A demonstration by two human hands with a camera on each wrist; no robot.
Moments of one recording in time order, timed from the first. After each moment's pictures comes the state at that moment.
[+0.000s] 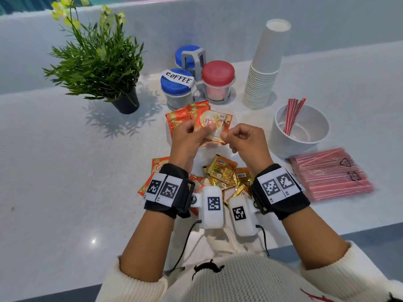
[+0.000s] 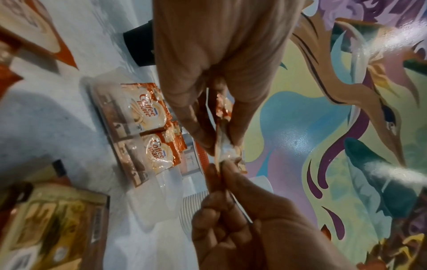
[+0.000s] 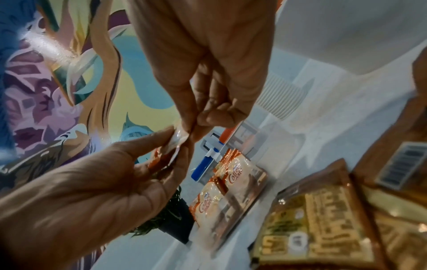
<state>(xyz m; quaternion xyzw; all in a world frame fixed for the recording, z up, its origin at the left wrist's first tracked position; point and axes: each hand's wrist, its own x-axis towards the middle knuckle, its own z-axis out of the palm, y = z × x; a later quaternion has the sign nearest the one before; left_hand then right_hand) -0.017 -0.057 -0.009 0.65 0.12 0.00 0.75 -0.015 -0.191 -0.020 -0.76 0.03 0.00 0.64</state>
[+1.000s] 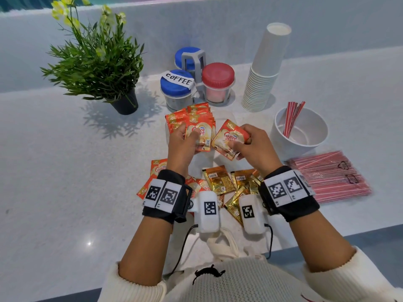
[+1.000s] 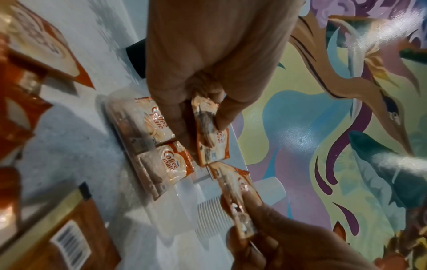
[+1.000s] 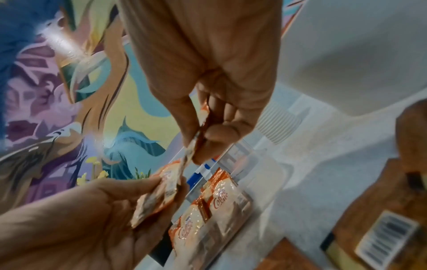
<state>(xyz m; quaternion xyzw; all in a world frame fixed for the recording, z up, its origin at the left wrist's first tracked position) -0.016 -0.049 -0.018 0.67 0.15 -0.01 0.72 -0.014 -0.205 -0.013 -0.85 0.00 0.05 0.52</state>
